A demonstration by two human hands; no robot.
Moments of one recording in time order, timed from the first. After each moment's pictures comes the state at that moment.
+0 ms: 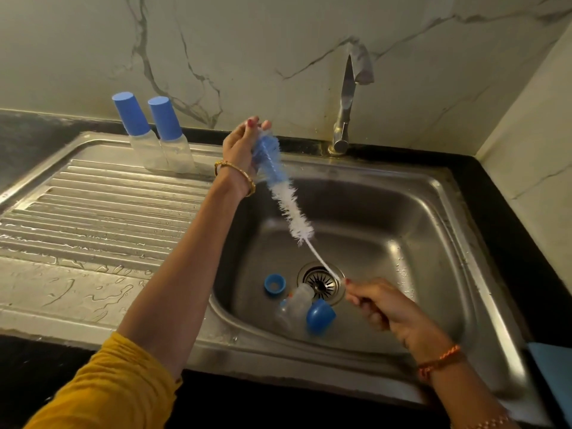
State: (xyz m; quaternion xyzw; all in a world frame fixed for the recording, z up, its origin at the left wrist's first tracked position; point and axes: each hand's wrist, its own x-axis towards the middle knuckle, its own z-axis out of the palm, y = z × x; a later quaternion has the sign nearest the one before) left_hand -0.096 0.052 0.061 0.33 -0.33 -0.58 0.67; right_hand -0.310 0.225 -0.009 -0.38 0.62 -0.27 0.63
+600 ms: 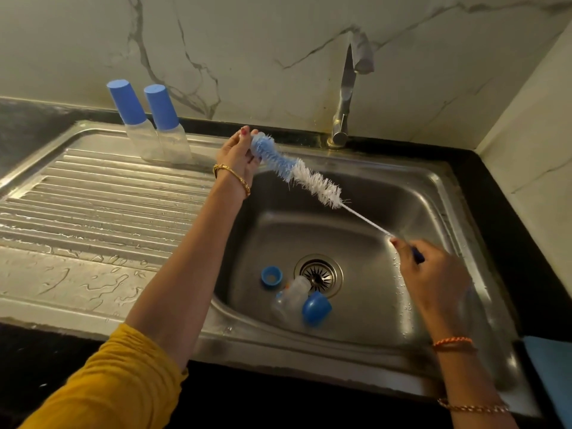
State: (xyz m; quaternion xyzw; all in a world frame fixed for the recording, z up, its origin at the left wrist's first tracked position) left_hand -0.099 0.053 0.042 0.37 -0.23 -0.58 0.69; right_hand -0.355 0.220 -0.017 -0.58 0.73 -0.37 -0.04
